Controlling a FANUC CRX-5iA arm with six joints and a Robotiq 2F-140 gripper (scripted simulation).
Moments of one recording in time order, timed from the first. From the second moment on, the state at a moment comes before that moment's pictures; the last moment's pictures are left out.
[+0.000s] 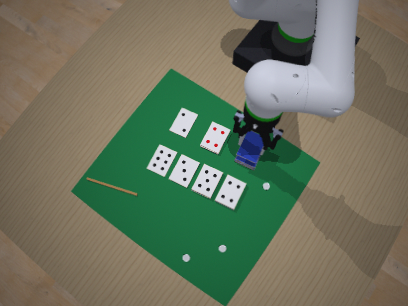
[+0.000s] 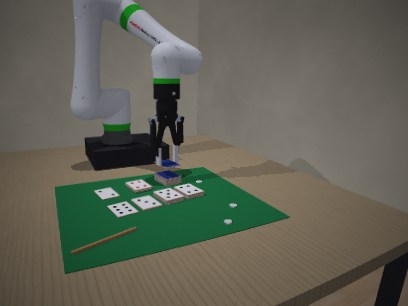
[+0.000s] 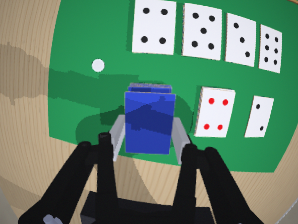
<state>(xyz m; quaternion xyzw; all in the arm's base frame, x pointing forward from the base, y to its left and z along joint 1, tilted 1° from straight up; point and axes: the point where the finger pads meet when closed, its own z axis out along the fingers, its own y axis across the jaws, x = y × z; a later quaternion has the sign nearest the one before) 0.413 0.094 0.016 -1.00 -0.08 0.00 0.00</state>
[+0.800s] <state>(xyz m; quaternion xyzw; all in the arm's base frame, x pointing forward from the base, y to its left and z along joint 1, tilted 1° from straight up) 0.418 0.061 0.016 -1.00 -0.08 0.00 0.00</state>
